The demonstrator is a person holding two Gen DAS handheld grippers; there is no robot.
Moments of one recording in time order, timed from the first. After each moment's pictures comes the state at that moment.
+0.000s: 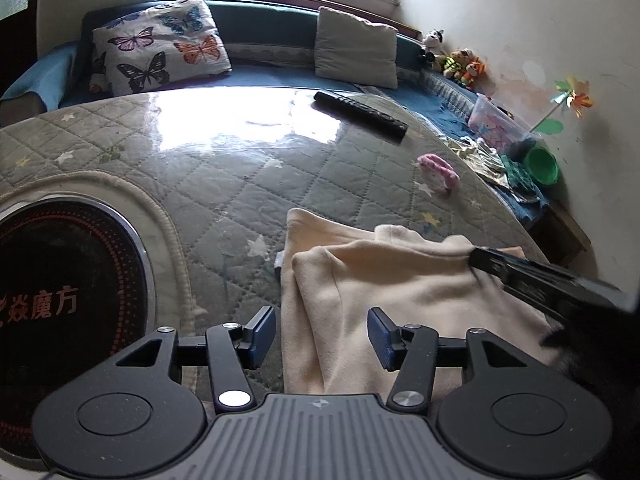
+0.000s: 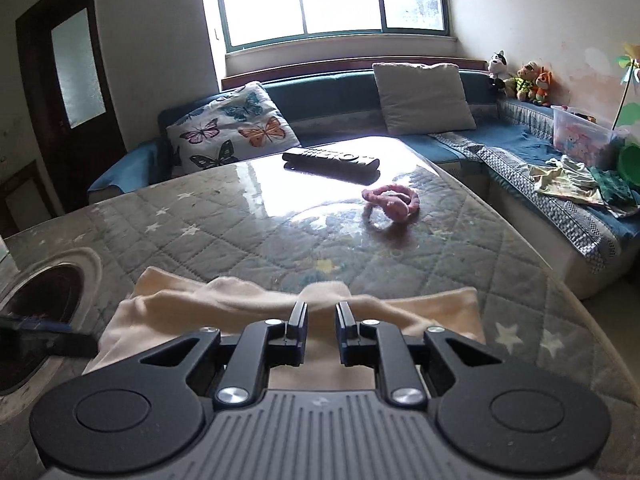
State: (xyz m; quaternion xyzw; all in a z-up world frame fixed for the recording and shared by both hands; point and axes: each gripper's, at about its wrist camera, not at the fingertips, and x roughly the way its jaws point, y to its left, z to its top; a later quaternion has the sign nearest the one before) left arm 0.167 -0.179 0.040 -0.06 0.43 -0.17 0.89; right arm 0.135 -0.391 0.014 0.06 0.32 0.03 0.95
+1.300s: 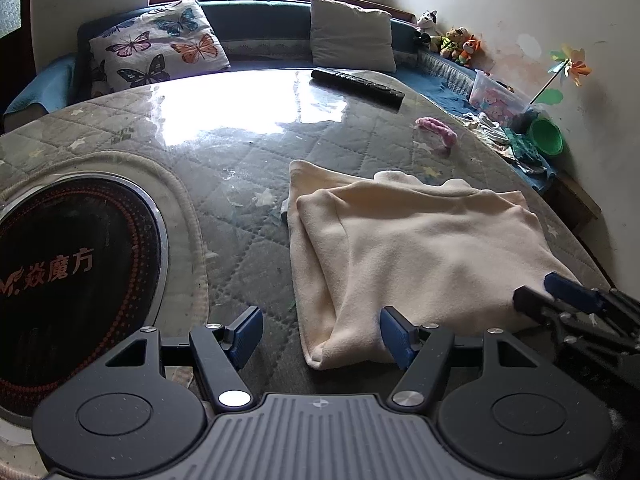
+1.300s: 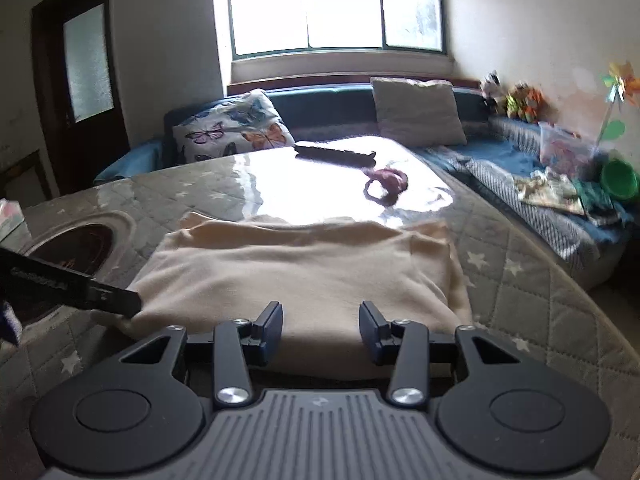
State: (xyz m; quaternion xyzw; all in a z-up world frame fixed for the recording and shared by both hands) left arm 0.131 -0.179 0.025 -0.02 0.43 -0.17 0.89; right arm 0.025 -0.370 0.011 0.02 0.29 0.02 0.96
